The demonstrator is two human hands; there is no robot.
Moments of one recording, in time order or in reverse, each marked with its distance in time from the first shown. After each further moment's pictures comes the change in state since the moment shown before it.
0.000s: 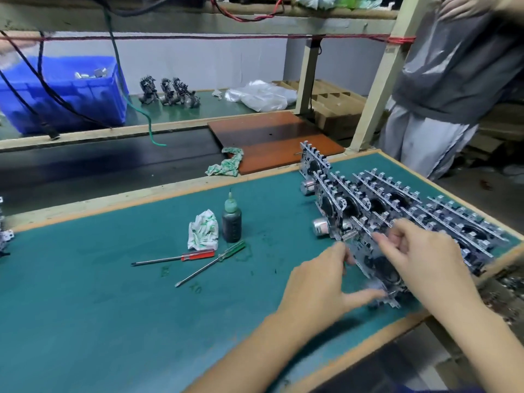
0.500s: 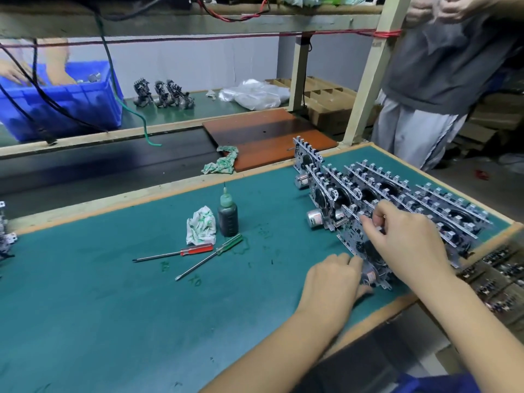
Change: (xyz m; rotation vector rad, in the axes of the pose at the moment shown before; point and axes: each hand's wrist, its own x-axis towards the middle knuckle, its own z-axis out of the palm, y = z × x) left_hand -0.001 0.013 0.031 0.512 -0.044 0.129; right_hand 0.004 -0.012 0.000 -0.031 0.003 0.011
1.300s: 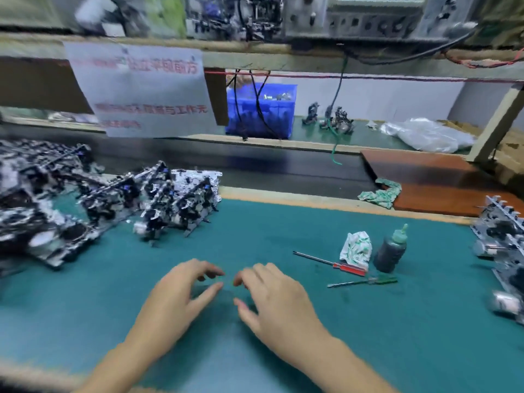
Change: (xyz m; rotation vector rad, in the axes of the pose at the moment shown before) left_hand -0.299 -0.199 -0.127 -0.180 0.411 -0.858; right_hand -0.082 -0.312 0.063 0.488 -0.338 -0.972
